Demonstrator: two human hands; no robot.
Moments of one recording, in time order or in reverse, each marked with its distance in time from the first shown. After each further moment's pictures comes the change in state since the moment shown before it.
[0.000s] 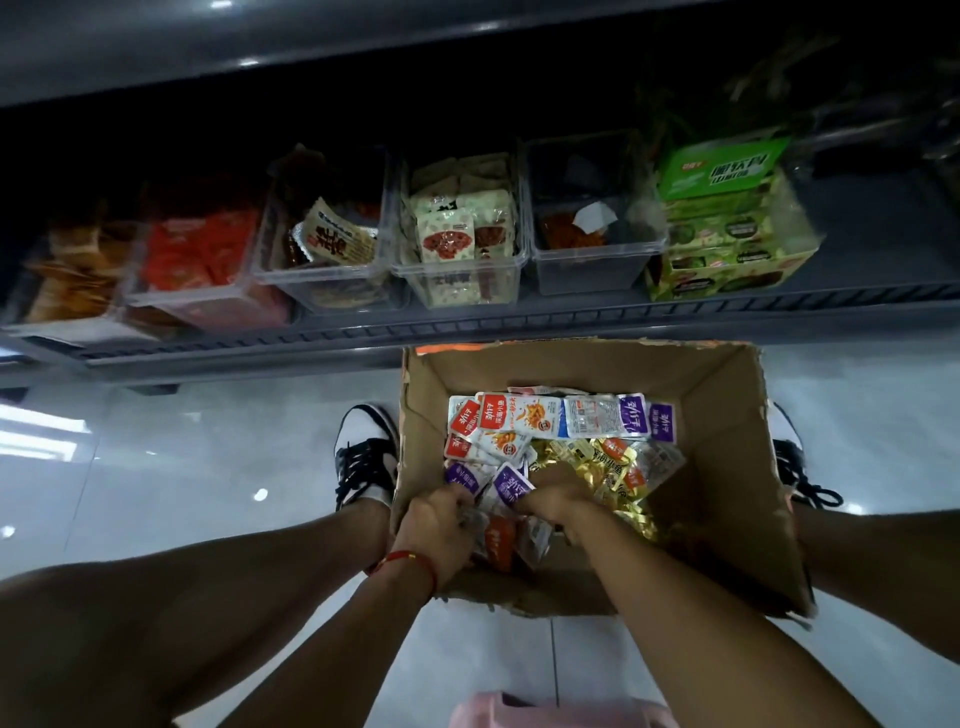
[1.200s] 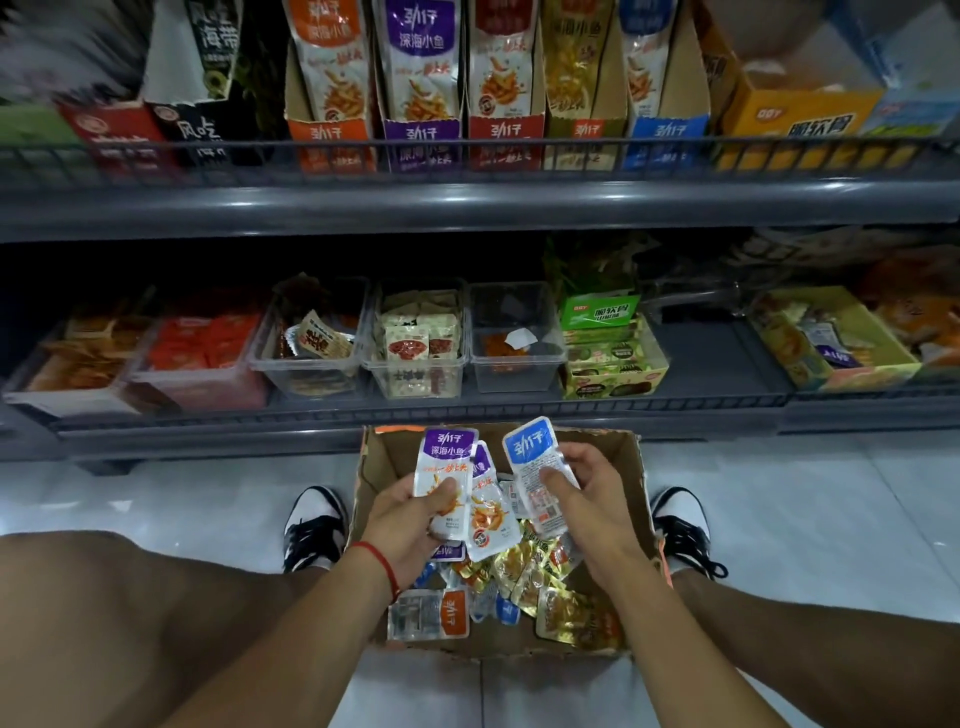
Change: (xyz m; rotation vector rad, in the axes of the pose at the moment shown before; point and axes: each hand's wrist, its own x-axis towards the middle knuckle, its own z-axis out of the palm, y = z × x) left_hand -0.031 0.081 -0.038 -1.379 -0.046 0.026; right_hand -0.141 -0.001 -0.107 0.696 0.427 -0.514
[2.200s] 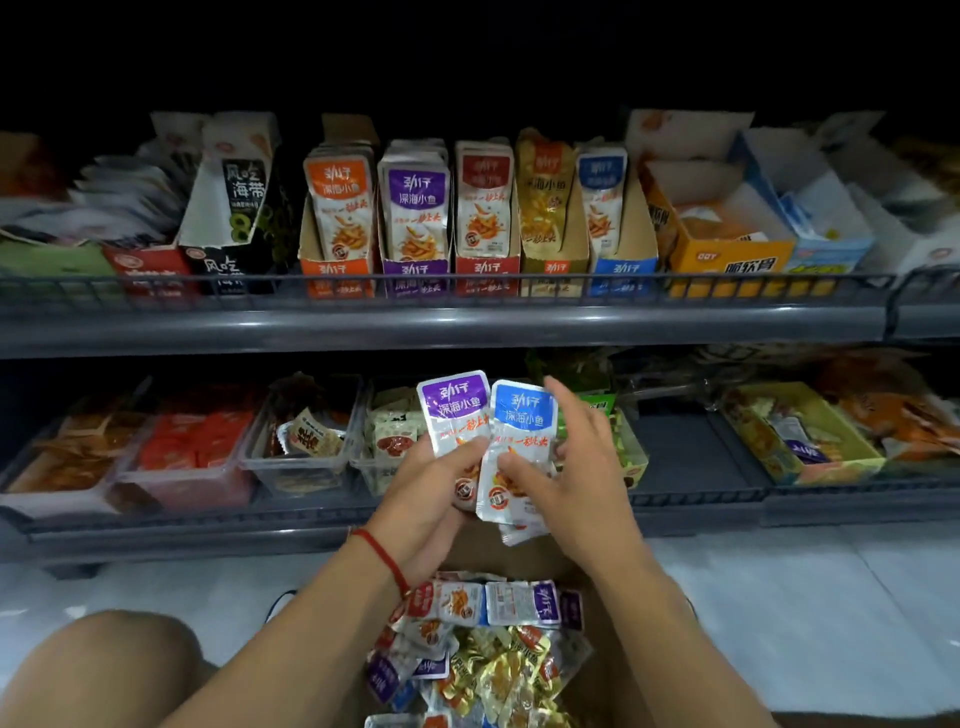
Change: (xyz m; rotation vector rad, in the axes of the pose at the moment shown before) left_hand -0.053 0.128 0.100 0.028 -0.256 0.336; right_hand -0.006 -0.149 0.002 -0.395 0.005 -0.552
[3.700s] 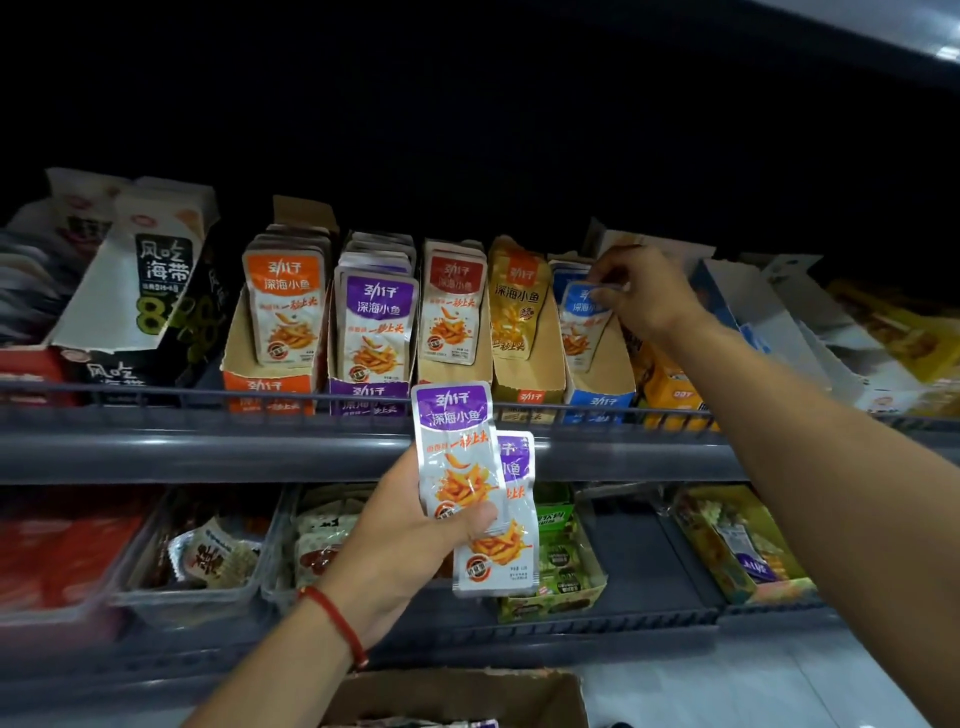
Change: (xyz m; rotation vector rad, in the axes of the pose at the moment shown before) left_hand 0.070 0.078 0.025 0.206 -0.142 0.114; right_hand 0.313 -0.069 -0.150 -0.669 0.150 -0.339
